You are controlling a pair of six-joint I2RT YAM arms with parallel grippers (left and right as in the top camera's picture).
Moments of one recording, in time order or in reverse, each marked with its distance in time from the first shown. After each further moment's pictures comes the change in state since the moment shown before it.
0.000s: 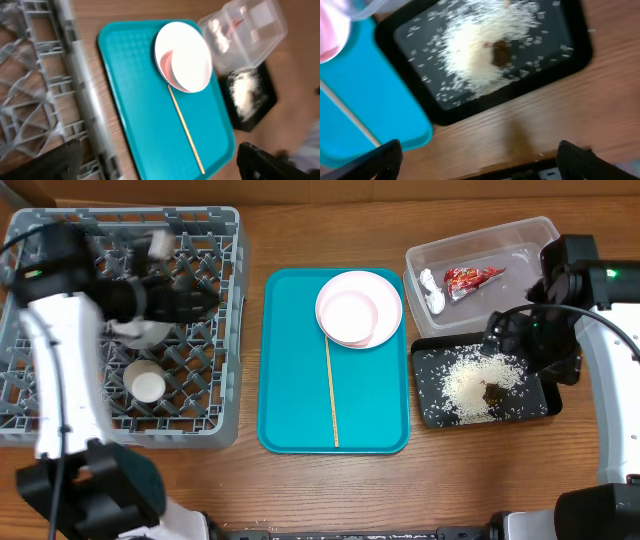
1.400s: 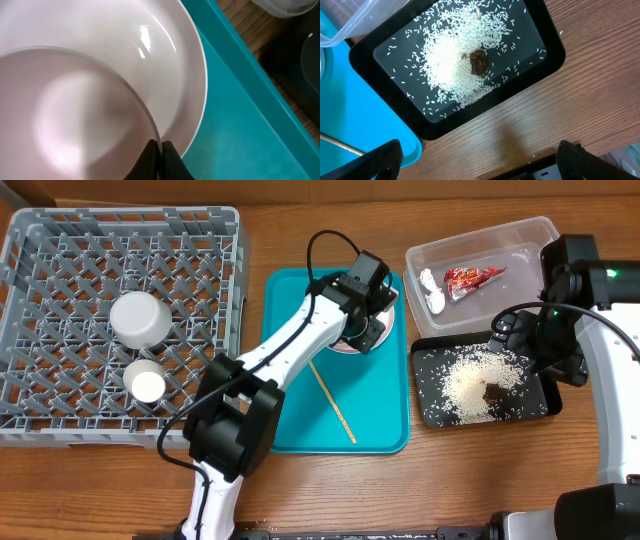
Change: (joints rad) left arm -0.793 0.412 0.006 0.401 -0.633 -0.213; right arm 0.000 0.000 0.000 0.007 0.084 0.074
